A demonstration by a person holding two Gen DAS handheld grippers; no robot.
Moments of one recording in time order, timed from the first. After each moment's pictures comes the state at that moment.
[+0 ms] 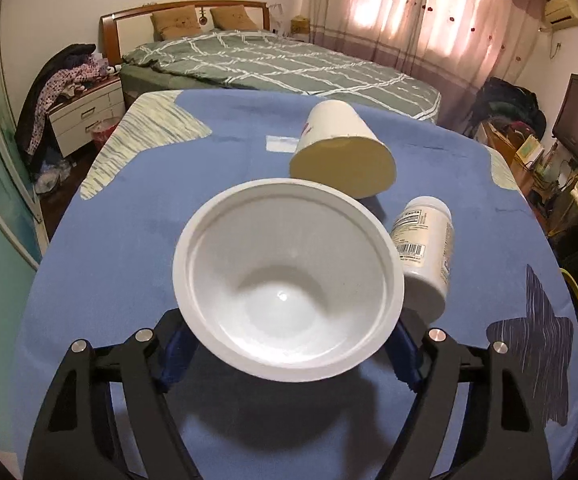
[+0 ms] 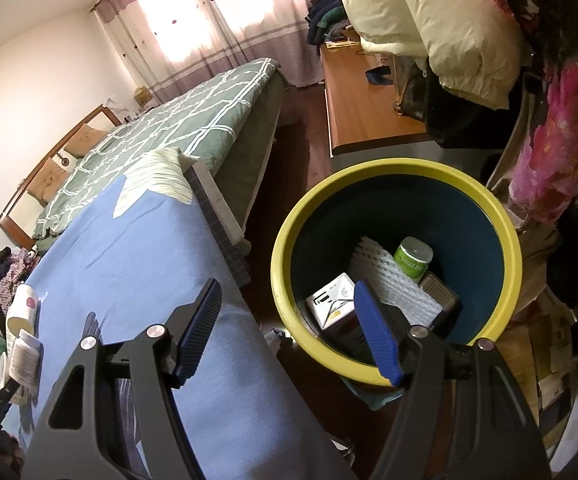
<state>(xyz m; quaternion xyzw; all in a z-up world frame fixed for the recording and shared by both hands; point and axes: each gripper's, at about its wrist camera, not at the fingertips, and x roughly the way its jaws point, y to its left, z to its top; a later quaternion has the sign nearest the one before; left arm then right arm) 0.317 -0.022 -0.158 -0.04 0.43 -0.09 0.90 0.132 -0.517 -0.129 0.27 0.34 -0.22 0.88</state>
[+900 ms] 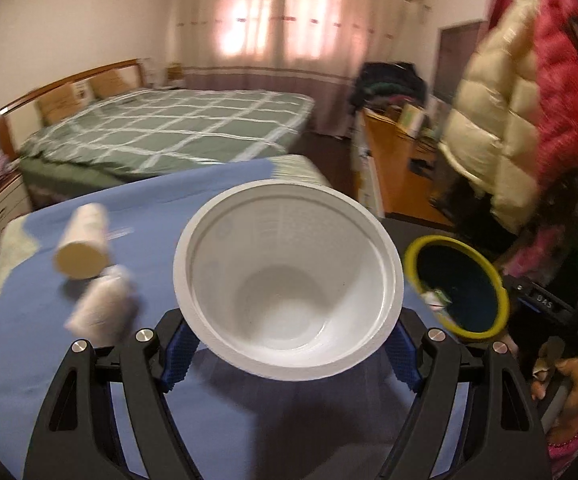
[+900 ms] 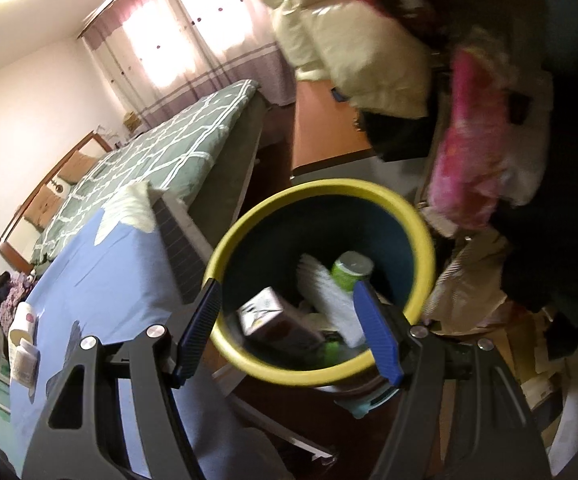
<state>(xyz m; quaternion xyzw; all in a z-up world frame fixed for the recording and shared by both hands) 0.201 -0.246 -0.048 0.05 0.34 -0.29 0.89 0.054 -0.578 -0.122 0.28 0.30 -0.26 0.87</state>
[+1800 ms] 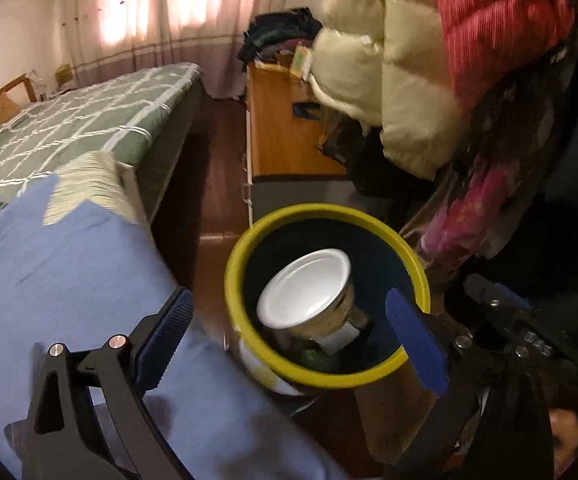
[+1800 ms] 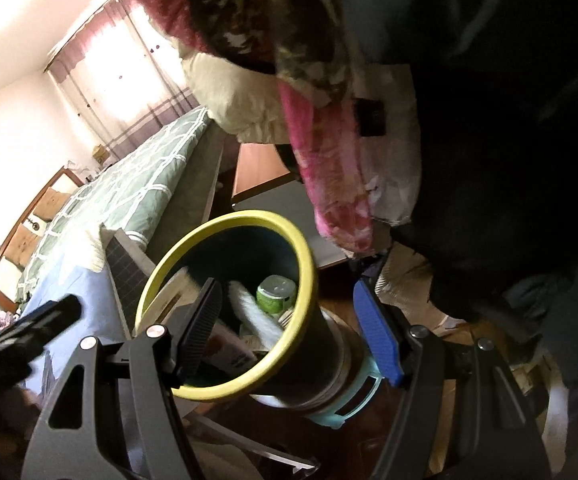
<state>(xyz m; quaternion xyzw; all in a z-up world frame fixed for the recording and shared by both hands) 0.179 -0.465 -0.079 0.11 0.37 -0.42 0.82 0.007 -0.629 -0.127 0.30 0.28 -0.31 0.86</state>
